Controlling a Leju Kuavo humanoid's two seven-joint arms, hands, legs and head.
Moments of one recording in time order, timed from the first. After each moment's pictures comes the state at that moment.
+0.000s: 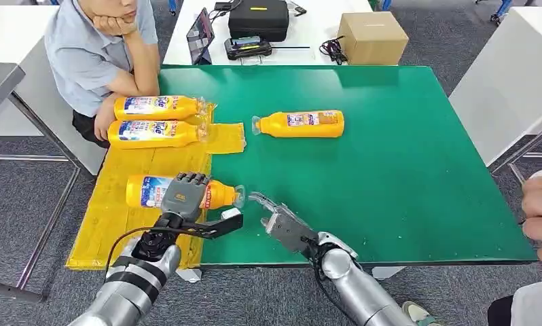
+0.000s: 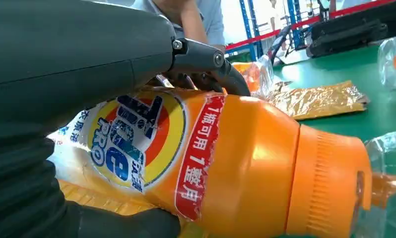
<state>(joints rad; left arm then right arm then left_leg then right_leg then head) -0.46 -0.17 -0.25 -0.78 -1.55 0.39 0.08 -0.33 0.03 0.54 -1.00 0.24 0.26 -0.46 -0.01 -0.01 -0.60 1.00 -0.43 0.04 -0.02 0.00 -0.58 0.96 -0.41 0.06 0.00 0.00</state>
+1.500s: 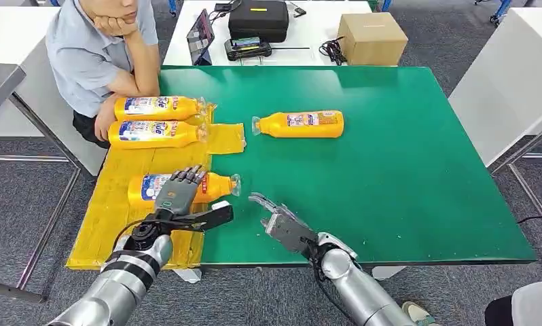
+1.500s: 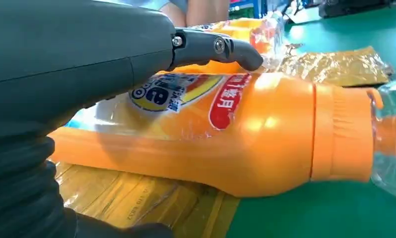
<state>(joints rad) -0.52 -0.17 -0.14 -0.64 -1.41 0.37 -0.03 -0.33 0.03 0.54 -0.99 0.25 0.25 -0.47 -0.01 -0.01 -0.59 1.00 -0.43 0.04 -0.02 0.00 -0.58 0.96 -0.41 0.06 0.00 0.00</state>
